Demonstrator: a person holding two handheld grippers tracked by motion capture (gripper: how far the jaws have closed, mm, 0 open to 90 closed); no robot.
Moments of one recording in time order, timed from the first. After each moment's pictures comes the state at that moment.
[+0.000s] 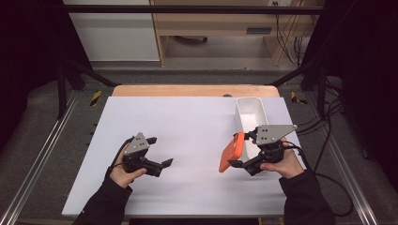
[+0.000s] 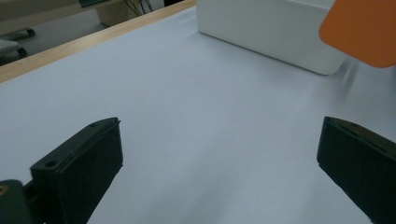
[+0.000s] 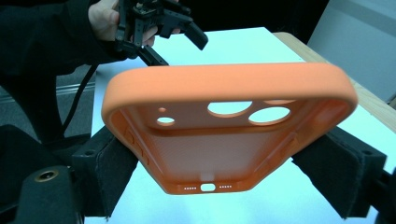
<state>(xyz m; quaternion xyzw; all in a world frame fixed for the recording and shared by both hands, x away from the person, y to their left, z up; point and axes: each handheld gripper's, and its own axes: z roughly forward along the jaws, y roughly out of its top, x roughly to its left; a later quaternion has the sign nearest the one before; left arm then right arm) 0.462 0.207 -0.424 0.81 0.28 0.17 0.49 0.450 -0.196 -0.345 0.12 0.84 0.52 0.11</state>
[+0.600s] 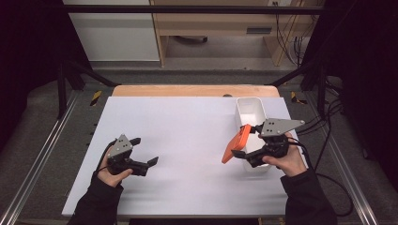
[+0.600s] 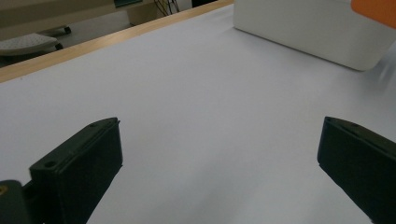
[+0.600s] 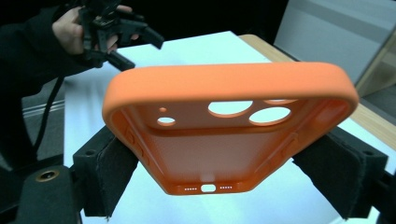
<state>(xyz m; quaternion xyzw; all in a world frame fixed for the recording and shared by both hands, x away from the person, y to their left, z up) 0.459 0.247 -0.432 0.79 0.31 0.20 0.49 0.457 -0.207 -0.337 0.18 0.82 0.53 0.14</state>
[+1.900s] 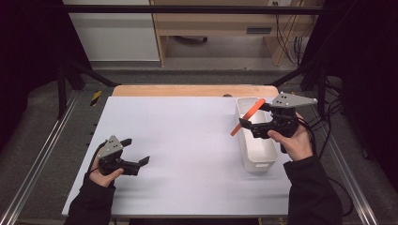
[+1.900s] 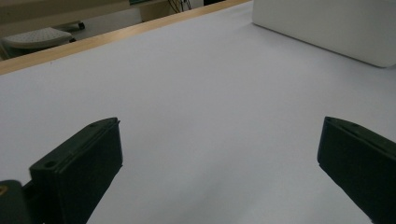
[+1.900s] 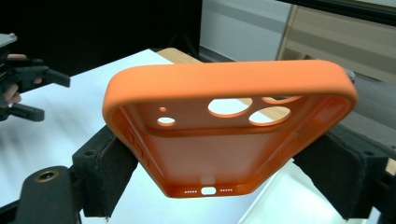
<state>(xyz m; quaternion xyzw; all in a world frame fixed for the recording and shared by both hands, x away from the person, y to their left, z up) 0.460 0.270 -0.439 0.78 0.33 0.21 0.49 0.484 -0.217 -0.293 0.32 0.77 0.50 0.23</state>
